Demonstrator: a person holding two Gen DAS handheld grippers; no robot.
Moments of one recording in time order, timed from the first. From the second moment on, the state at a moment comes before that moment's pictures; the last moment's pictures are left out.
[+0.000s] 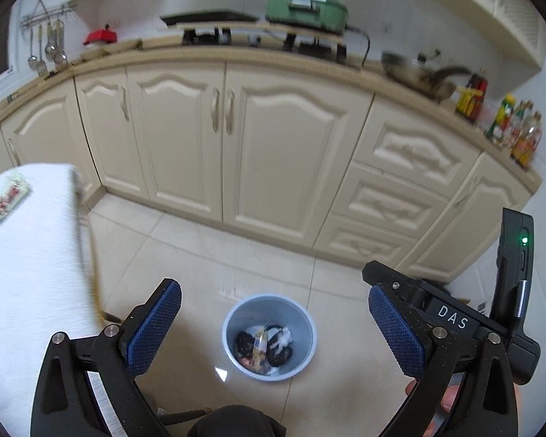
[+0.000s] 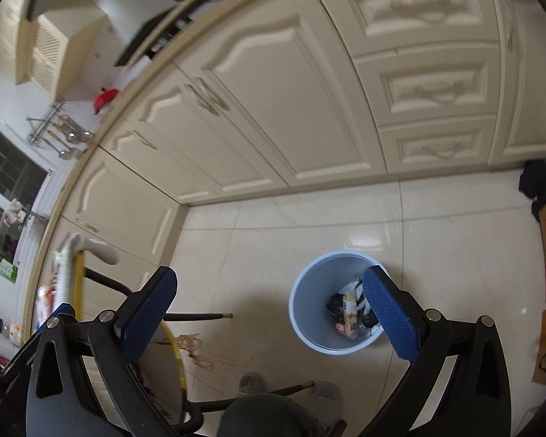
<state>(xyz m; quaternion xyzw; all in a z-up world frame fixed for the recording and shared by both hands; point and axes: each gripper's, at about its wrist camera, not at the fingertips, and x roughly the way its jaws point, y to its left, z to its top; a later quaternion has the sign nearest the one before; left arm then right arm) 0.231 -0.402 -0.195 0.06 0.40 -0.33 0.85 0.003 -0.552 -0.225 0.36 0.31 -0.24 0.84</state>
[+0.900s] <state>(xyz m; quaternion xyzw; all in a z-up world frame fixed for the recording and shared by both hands) 0.046 -0.049 -0.071 -0.04 0.22 -0.22 0.95 0.038 -0.292 -0.046 0.16 0.22 -0.12 0.95</state>
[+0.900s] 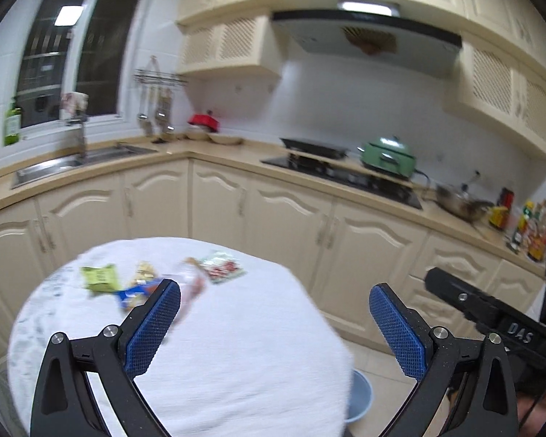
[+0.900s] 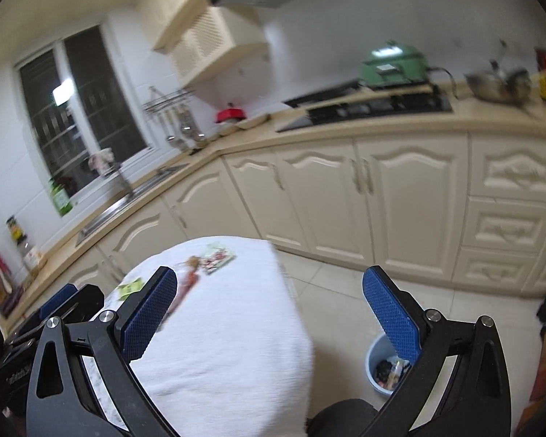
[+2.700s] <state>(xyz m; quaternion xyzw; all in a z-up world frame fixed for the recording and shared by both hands) 0.321 0.014 -0.149 -0.03 0.38 -0.11 0.92 0.312 -0.167 -0.213 0.09 0.46 0.00 0.88</state>
